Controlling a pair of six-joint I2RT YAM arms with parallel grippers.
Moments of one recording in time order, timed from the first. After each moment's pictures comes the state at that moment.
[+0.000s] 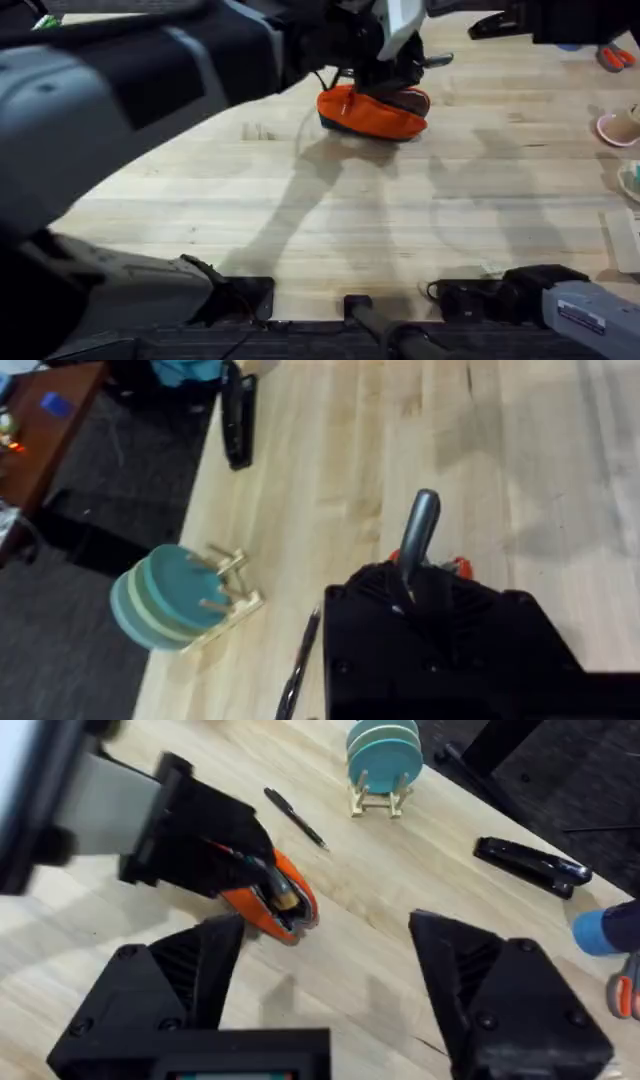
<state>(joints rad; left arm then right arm) -0.57 1.58 1.19 -0.19 0.56 0.80 0.09 1.14 1.65 -1.19 -0.23 -0.40</state>
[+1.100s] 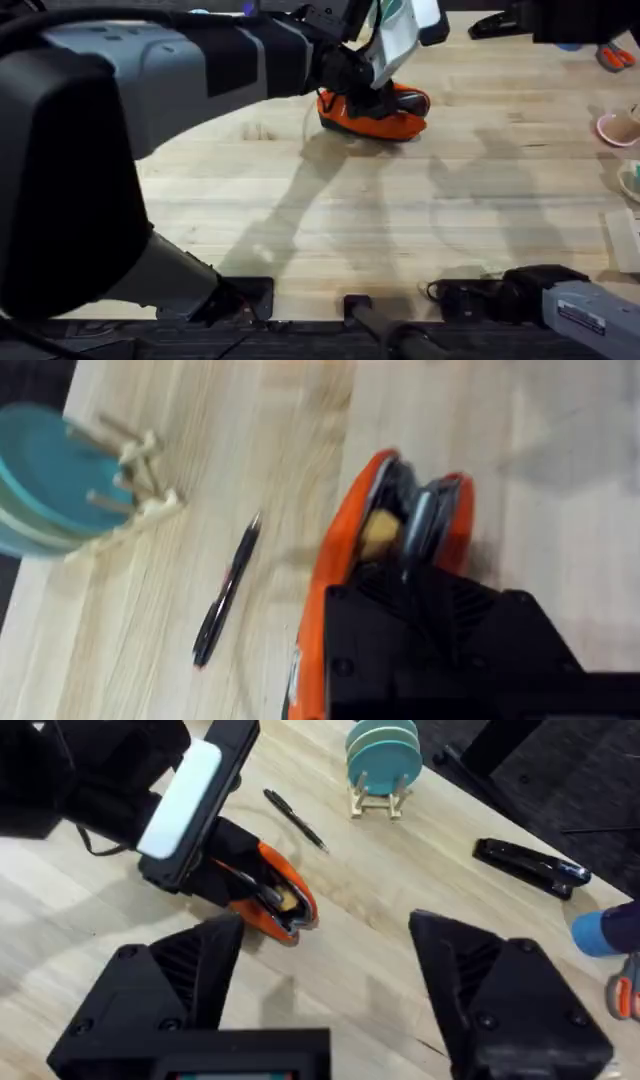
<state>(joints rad) -0.55 1.75 1.19 -0.30 0.48 0.75 0.09 1.14 1.65 -1.19 -0.23 -0.40</state>
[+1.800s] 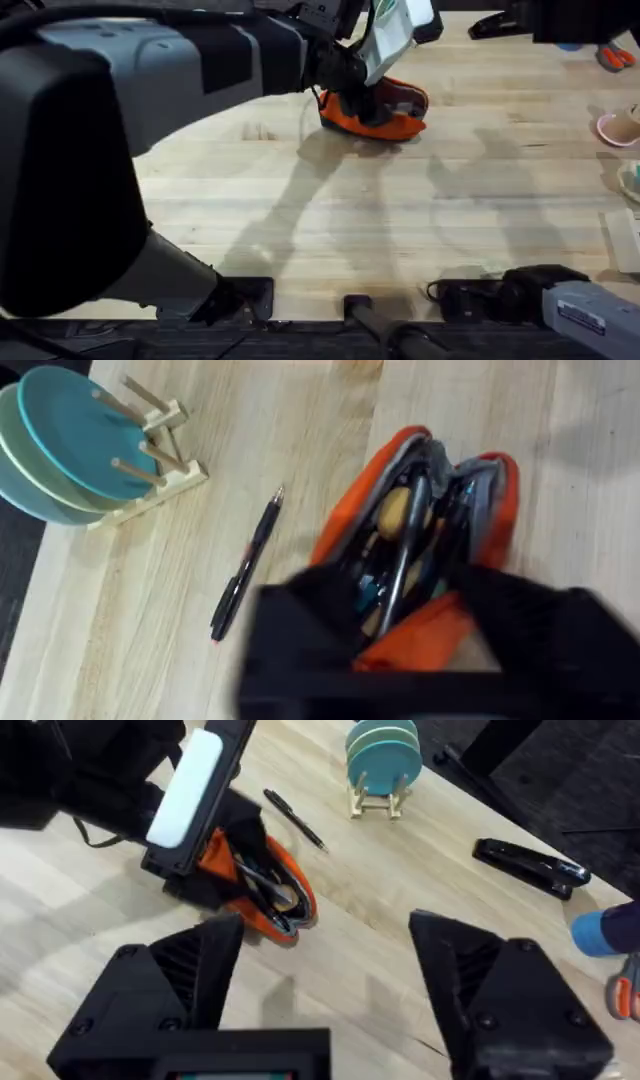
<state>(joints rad) -0.53 1.75 1.19 -0.30 0.42 0.75 0.09 1.14 1.65 -1.19 -0.23 -0.40</state>
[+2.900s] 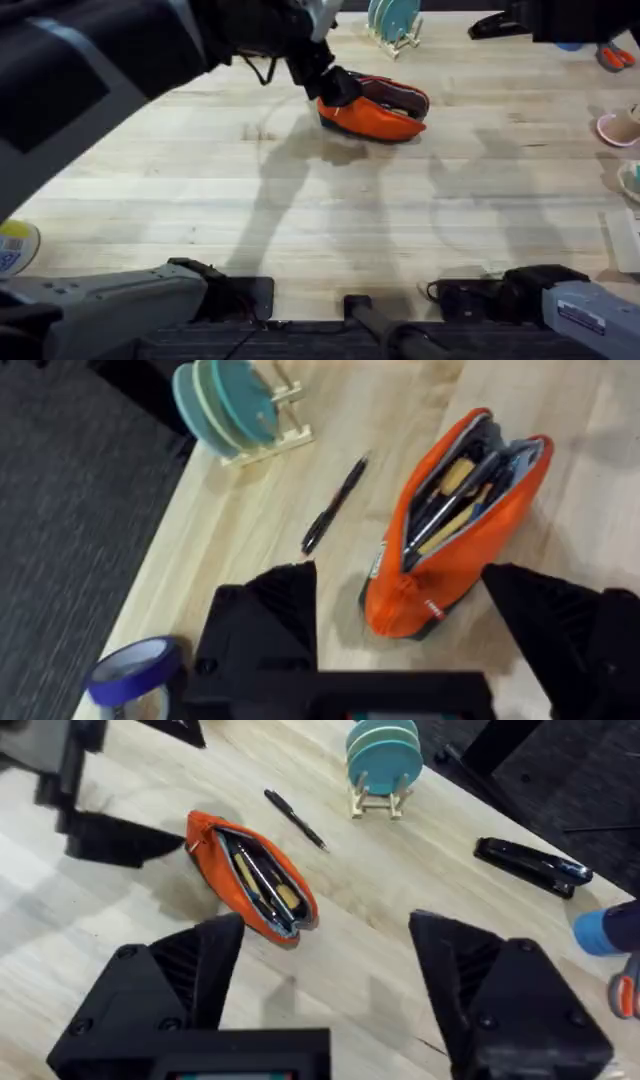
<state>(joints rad) -0.36 1.45 1.19 -0.48 0.42 0.75 0.09 1.14 1.65 -1.19 -0.23 -0.39</state>
